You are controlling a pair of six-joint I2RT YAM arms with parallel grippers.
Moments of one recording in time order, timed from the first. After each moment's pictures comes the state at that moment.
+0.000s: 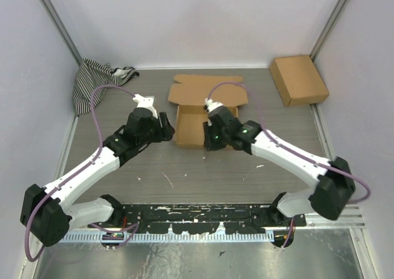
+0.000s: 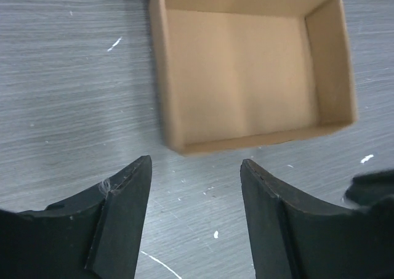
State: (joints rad) left arm -0.62 1.15 0.84 -0.27 -0.14 -0.53; right arm 0.80 1.42 1.09 -0.57 -0.03 0.44
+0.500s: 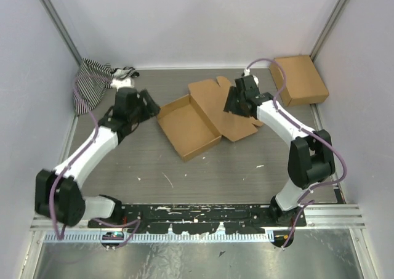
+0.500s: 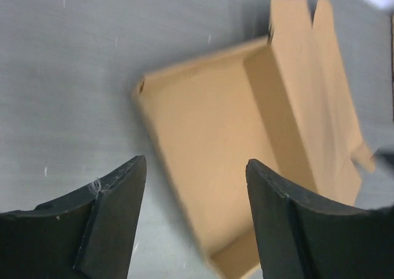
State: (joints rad) left arm -0.37 1.23 0.87 -0.21 -0.08 -0.67; right arm 0.39 1.64 1.34 -0.47 0.13 0.52
